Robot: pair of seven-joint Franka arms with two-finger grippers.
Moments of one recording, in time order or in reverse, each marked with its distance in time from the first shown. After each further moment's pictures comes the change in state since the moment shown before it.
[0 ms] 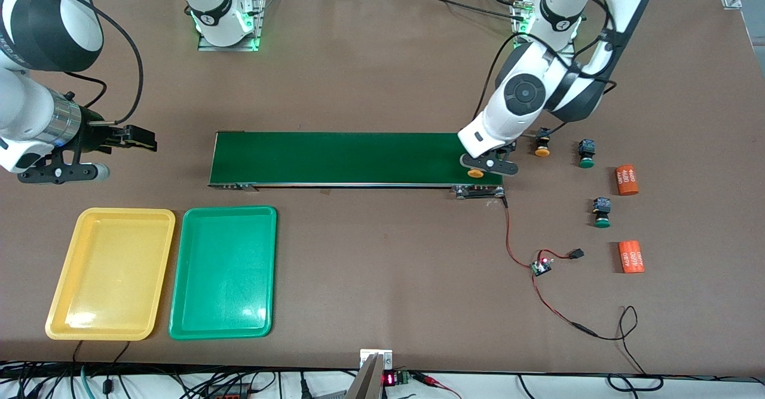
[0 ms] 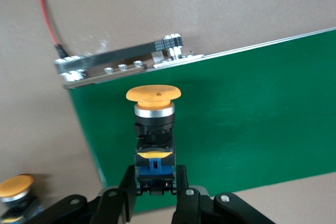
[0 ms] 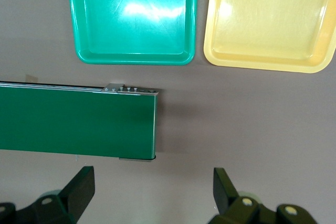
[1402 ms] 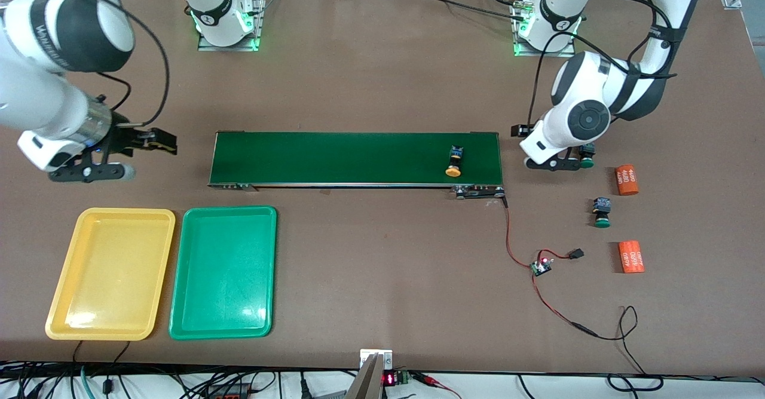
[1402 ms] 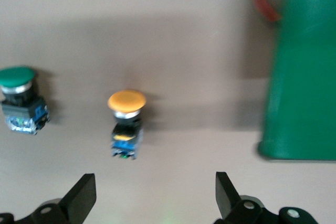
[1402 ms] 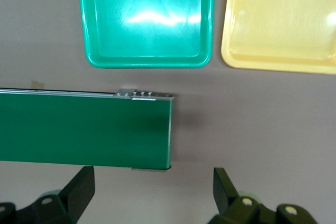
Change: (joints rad) left arm 0.121 -0.104 0.163 -0.162 0.001 -0.223 0.109; right arm 0.054 -0.075 0.017 -0.176 0.005 0.143 0.096
